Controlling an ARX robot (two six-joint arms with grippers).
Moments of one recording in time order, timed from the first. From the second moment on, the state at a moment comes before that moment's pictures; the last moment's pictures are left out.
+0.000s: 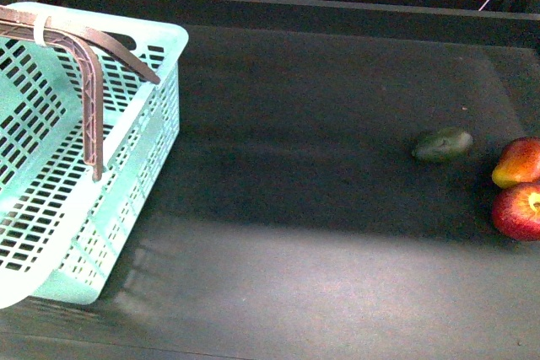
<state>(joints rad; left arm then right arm) 0.07 1.82 0.87 0.41 0.05 -1.30 0.00 0.01 0.02 0.00 0.00 0.00</state>
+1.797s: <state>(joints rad) -0.51 1.55 1.04 0.14 0.05 -1.07 0.00 0.01 0.02 0.00 0.00 0.00</state>
